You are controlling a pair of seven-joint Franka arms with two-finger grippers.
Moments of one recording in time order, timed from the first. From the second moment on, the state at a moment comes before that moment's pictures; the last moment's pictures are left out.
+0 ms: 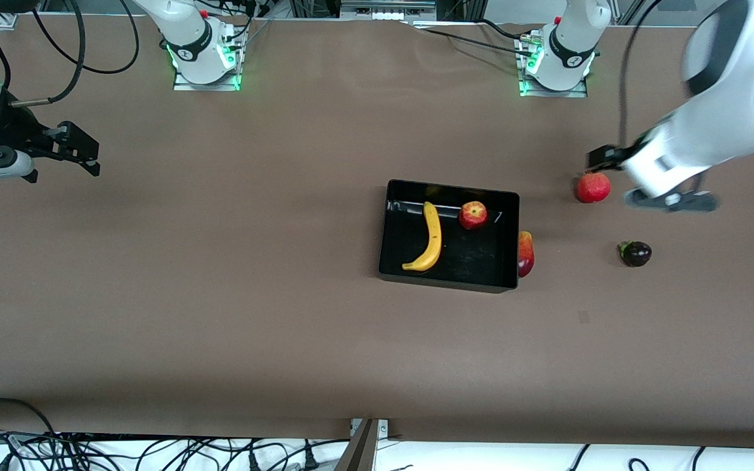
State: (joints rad) left arm -0.06 0.17 -0.16 -1.66 0.00 1.54 -0.19; right arm 0.00 0.03 0.11 -1.57 -0.04 1.67 -0.05
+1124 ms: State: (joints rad) left arm -0.29 0.52 -0.29 -1.89 0.21 2.18 -0.68; right arm 0.00 0.03 0.11 -1.57 -0.04 1.67 -0.05
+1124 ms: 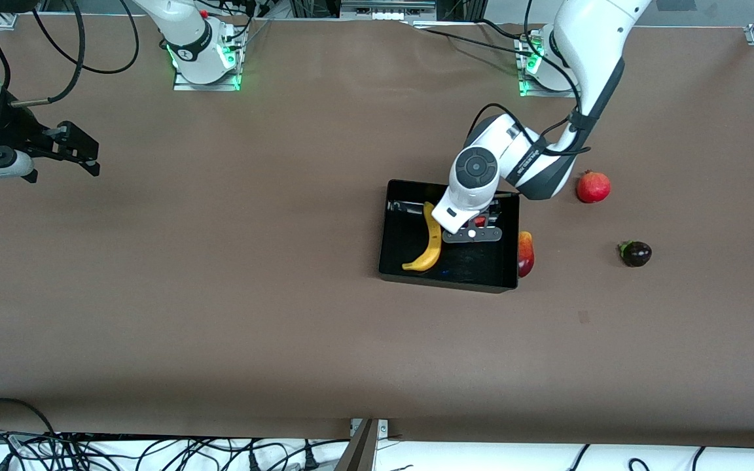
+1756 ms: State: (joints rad) left arm -0.28 0.54 -0.29 -1.91 0.21 2.18 -0.52; right arm 0.00 0.03 0.11 -1.57 -0.04 1.67 -0.05
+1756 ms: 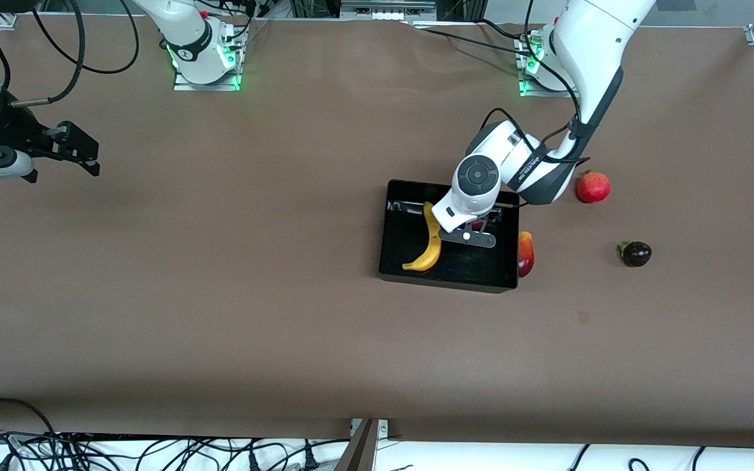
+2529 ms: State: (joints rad) left arm -0.24 0.49 -0.29 -1.75 0.19 1.96 -0.53; right arm 0.00 0.03 0.11 -1.57 -0.04 1.67 -0.05
